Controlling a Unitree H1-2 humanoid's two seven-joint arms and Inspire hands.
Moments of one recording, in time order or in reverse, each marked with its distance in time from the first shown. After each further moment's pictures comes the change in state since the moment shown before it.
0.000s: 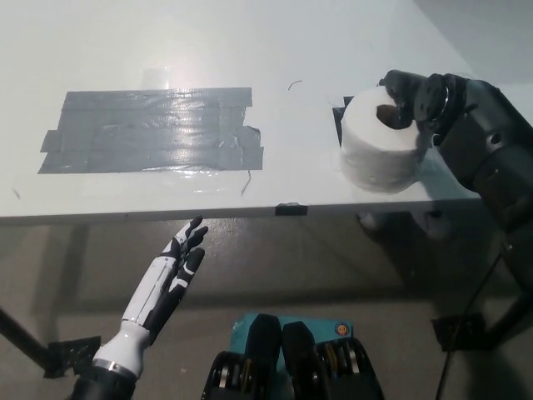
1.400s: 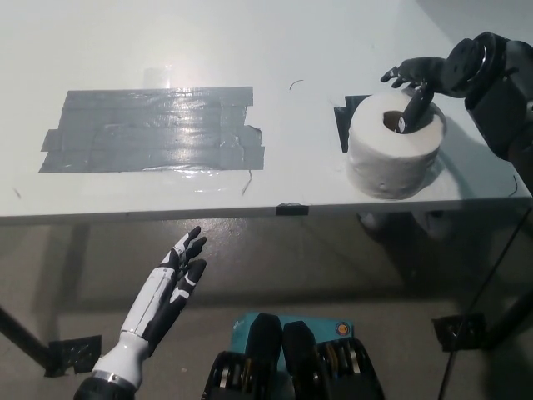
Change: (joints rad) left_arm 0.033 -0.005 0.002 0.000 0.000 -0.007 0.001; right_arm -0.051 -0.075 0.016 -0.065 0.035 0.023 0.275
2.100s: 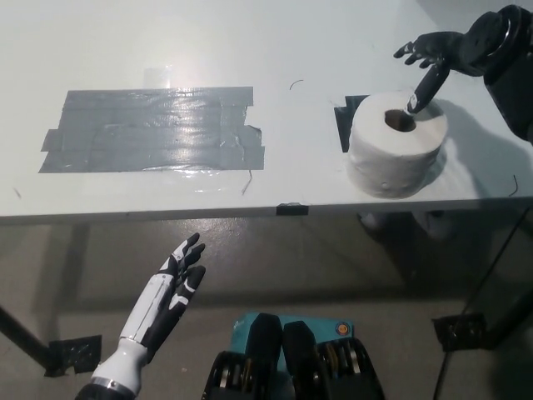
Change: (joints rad) left_arm 0.018 0.000 0.000 0.000 -0.001 -0.002 0.000; right_arm -0.034 -0.035 -0.022 -0.002 0.039 0.014 0.012
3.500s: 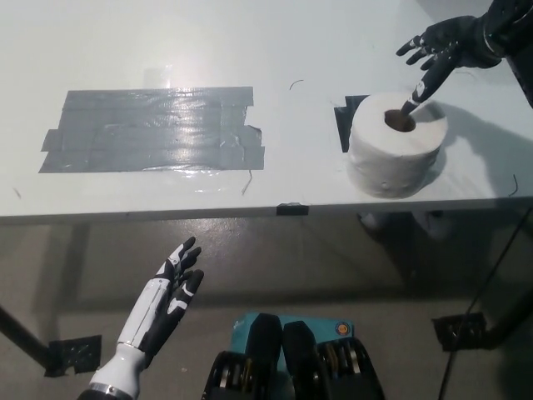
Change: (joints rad) left_arm 0.016 0.000 -0.001 0.000 -0.001 -0.007 0.019; right_arm -0.047 -0.039 -0.046 -0.015 0.078 0.087 0.150
